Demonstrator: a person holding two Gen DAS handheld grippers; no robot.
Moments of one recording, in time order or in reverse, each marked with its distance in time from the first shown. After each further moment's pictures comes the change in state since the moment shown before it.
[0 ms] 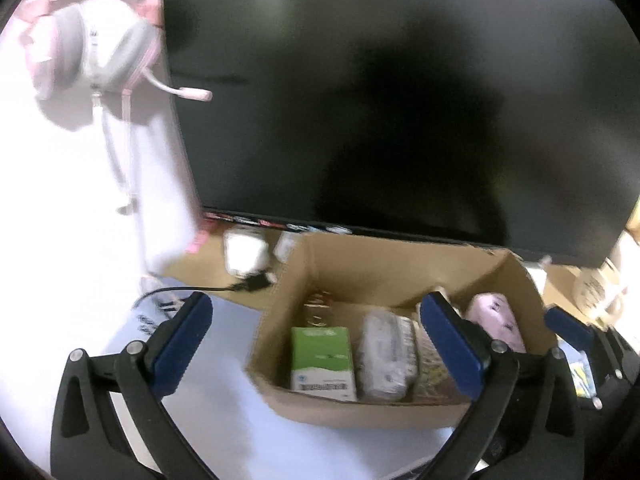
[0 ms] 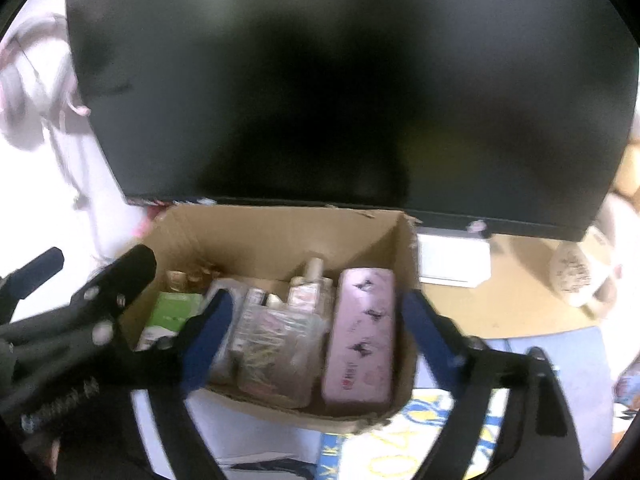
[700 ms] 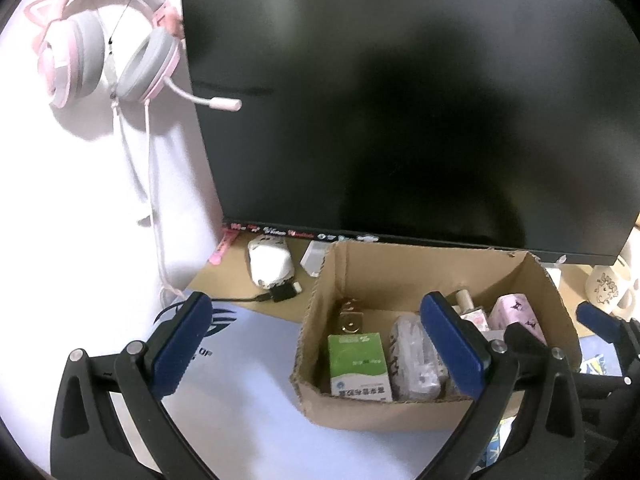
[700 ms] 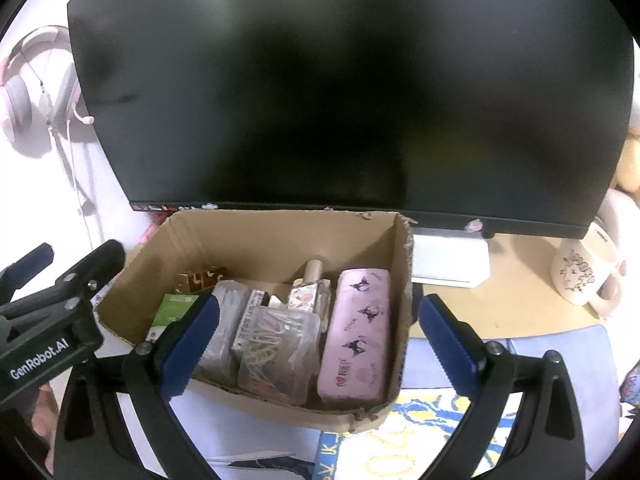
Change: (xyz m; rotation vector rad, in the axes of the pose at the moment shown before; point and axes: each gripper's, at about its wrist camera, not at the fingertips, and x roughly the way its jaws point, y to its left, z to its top) left arm -0.004 0.019 0.000 0.029 -0.019 0.023; right arm 0.023 -0.032 0.000 0.011 -0.012 -0.017
